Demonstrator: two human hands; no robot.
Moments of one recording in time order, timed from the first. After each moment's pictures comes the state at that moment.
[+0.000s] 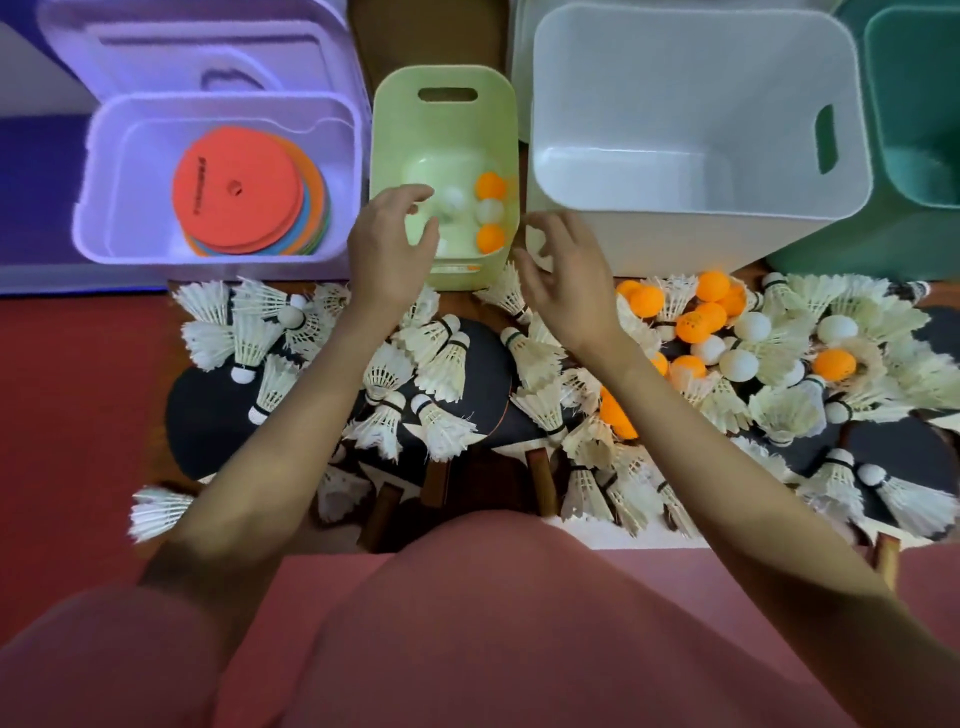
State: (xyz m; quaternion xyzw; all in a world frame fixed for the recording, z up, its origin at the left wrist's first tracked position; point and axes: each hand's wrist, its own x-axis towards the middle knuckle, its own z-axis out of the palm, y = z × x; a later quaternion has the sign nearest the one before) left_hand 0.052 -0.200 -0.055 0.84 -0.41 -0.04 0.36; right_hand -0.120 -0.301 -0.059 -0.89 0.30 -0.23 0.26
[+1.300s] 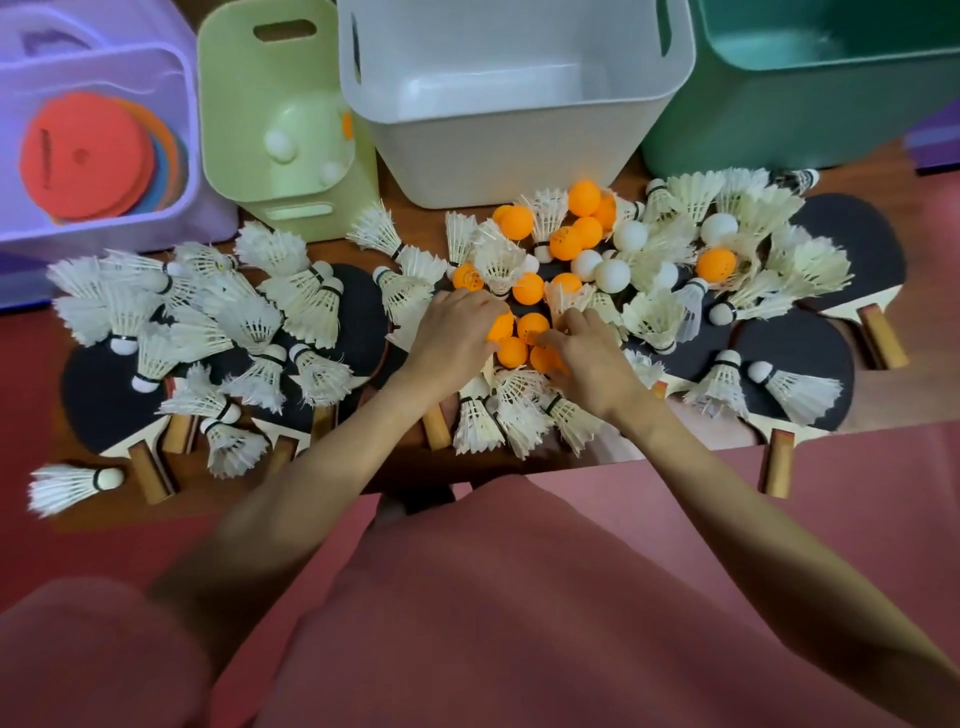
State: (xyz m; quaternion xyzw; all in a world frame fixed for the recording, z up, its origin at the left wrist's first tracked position) left_hand -0.178 -0.214 -0.103 0.75 -0.63 -0.19 0.09; right_hand -0.352 -0.297 -0.112 -0.93 0.30 0.08 0.19
